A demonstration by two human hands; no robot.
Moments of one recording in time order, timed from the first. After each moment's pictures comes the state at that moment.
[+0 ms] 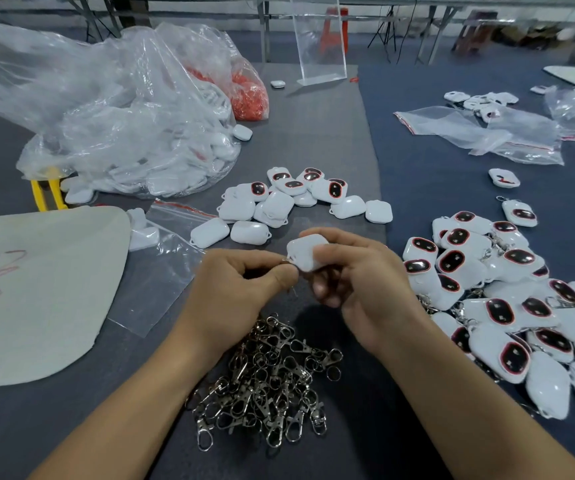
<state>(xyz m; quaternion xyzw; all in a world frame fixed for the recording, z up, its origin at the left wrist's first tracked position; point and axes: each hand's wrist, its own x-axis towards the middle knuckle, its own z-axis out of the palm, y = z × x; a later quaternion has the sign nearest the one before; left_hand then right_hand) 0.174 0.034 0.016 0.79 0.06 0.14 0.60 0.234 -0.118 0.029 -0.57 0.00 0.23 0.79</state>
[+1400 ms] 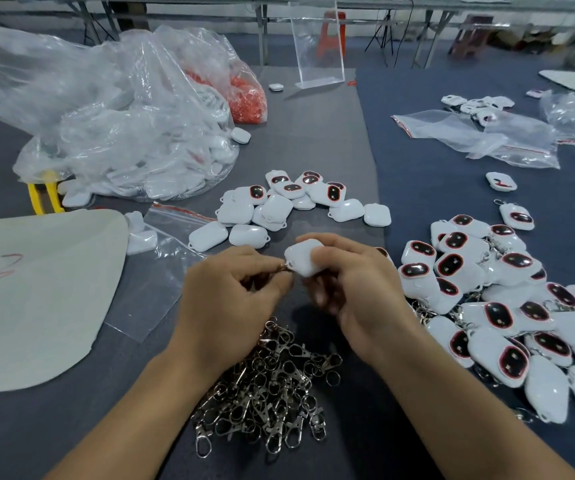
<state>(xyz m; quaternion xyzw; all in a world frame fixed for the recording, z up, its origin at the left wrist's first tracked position) 0.171 0.033 0.016 0.87 0.03 0.26 0.41 0.231 -0.112 0.026 -0.60 0.01 0.20 0.78</state>
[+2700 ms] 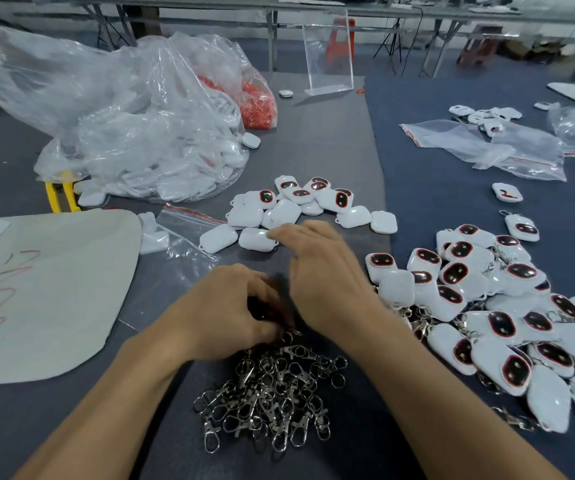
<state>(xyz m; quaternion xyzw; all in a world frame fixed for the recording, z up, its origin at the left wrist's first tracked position) 0.171 0.063 0.031 0.93 -0.07 -0.05 0.35 0.243 -0.086 0.027 -0.90 -0.33 -0.04 0.30</state>
